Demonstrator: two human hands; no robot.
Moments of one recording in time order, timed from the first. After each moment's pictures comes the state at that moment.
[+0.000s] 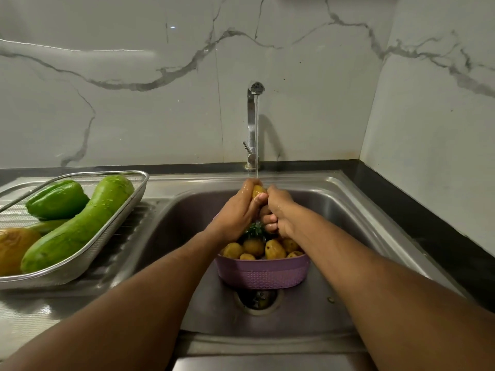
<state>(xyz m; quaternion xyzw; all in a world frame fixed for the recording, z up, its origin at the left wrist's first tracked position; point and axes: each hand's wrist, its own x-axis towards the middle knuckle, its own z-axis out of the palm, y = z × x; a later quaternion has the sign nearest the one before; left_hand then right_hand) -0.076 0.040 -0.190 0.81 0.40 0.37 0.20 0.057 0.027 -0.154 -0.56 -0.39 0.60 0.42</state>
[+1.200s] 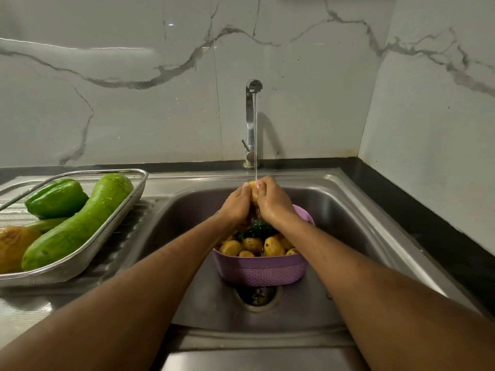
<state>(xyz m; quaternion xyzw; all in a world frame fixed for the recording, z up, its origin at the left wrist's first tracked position) -0.060 0.041 -0.177 0.61 0.51 0.40 0.45 0.050 0.039 -0.170 -0.63 -0.64 0.24 0.38</state>
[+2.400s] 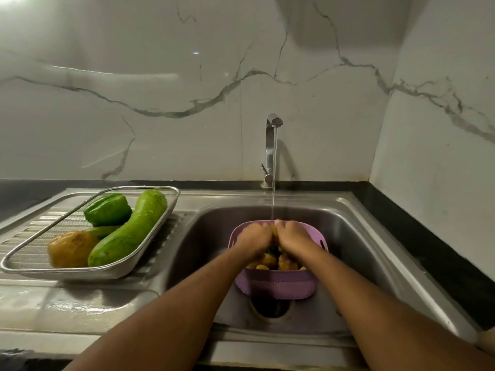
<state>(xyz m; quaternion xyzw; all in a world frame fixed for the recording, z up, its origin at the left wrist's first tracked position) -0.062 -0.007 -0.170 0.66 0.64 0.28 0.26 0.053 -0.005 -0.166 -0.68 -0.61 0.28 0.28</state>
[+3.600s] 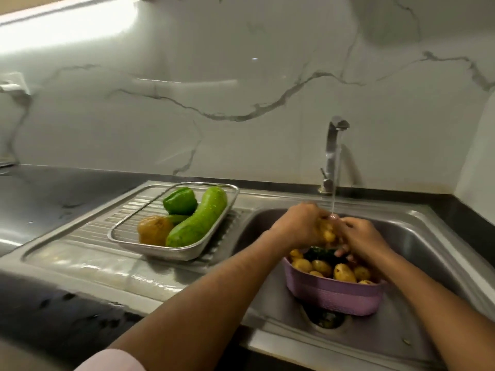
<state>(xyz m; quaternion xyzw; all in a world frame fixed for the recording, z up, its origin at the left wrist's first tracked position) -0.103 -0.020 -0.121 0.82 0.53 0.22 0.05 0.068 0.006 -0.166 -0.55 -0.64 0.38 0.38</state>
